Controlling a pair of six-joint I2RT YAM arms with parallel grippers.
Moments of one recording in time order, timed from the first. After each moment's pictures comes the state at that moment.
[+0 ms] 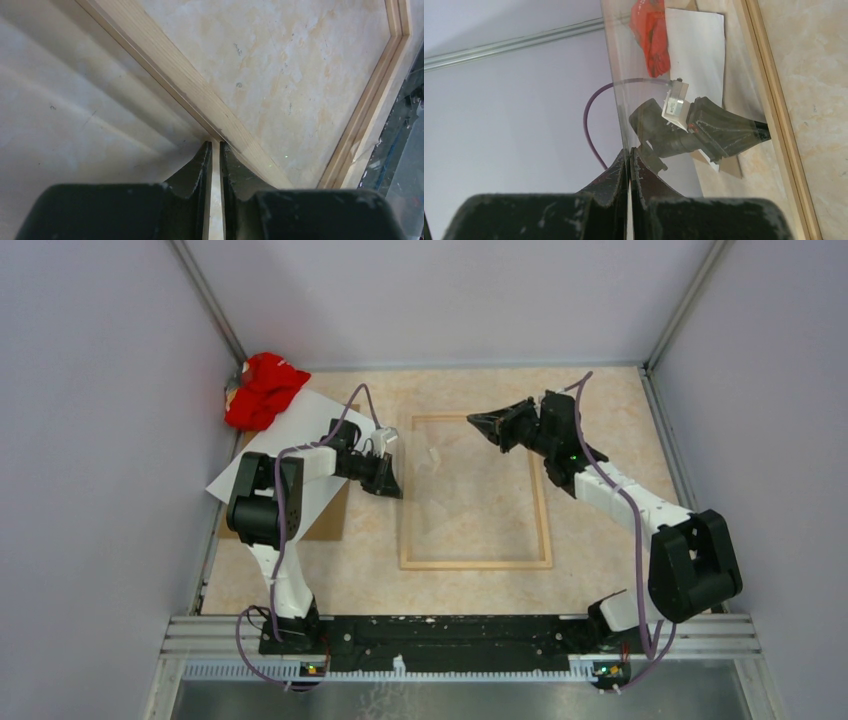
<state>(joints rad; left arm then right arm) -0.17 1.92 1.08 -0.28 0.86 0.19 0.41 1.44 0.96 0.22 -0.30 1.56</state>
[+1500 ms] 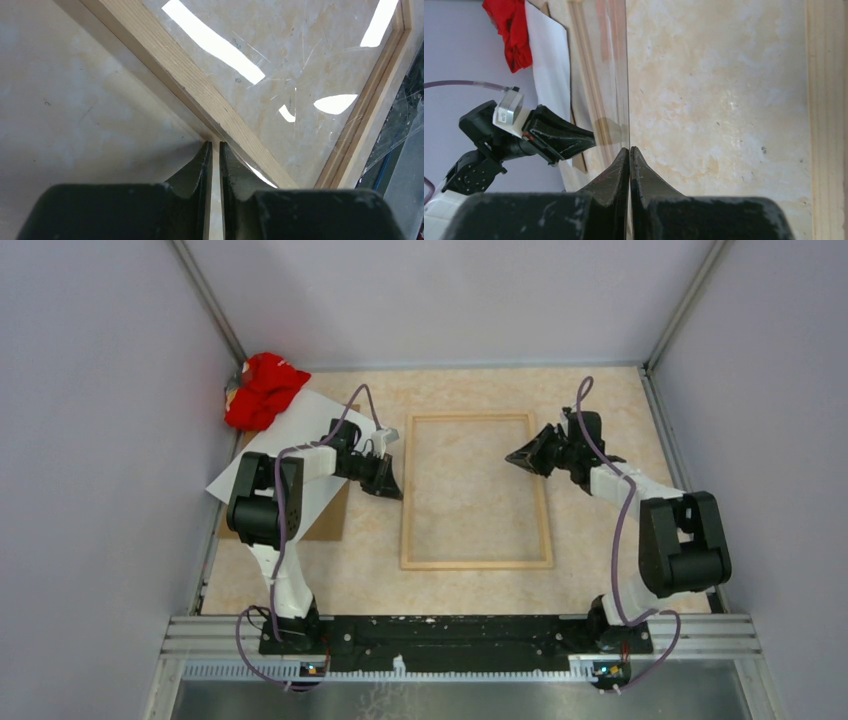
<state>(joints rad) -0.17 1.92 1.09 -0.31 0.85 0.21 0.16 1.54 0.85 0.08 -0.48 0.90</state>
